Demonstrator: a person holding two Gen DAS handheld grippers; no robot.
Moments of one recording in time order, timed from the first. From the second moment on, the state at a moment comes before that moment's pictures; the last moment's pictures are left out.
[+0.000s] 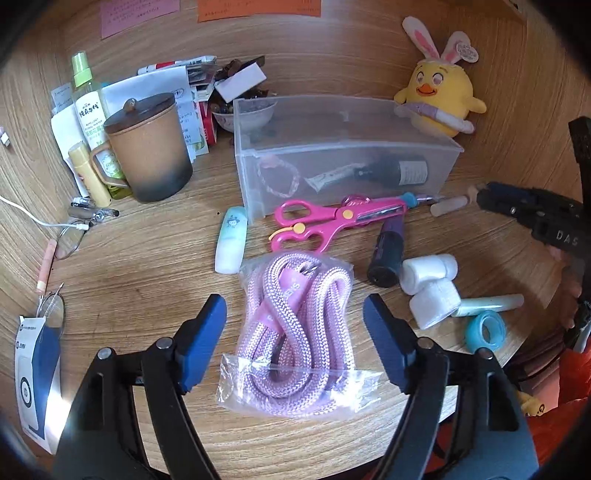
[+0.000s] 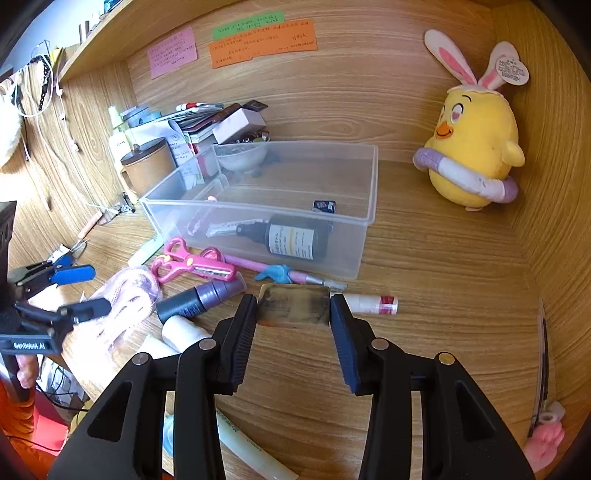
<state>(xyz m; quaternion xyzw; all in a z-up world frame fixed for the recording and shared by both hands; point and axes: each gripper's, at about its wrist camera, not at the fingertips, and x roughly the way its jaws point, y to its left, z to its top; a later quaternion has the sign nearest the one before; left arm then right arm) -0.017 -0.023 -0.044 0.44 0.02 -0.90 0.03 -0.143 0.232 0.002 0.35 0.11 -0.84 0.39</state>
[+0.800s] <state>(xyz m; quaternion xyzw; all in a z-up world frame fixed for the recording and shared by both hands) -0.040 -0.033 -0.061 0.44 0.06 -0.89 0.02 -0.190 0.188 0.034 0.32 0.11 -0.85 0.41</state>
